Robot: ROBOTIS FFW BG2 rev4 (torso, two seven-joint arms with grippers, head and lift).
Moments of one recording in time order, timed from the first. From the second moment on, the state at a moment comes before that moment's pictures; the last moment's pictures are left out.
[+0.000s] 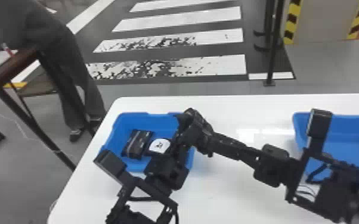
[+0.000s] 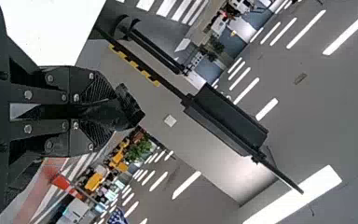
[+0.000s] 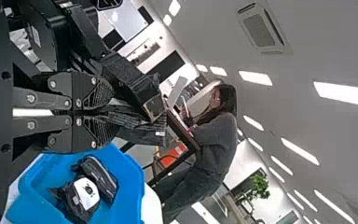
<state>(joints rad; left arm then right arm) 0.50 0.02 -0.05 -2.14 0.65 0.10 -0.25 -0.04 -0.35 0.44 -1.81 -0.93 0.46 0.58</state>
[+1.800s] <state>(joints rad) 0.50 0.02 -0.03 -2.06 0.31 -0.13 -0.17 0.02 -0.27 -0.13 -2.04 -0.21 0.97 0.24</state>
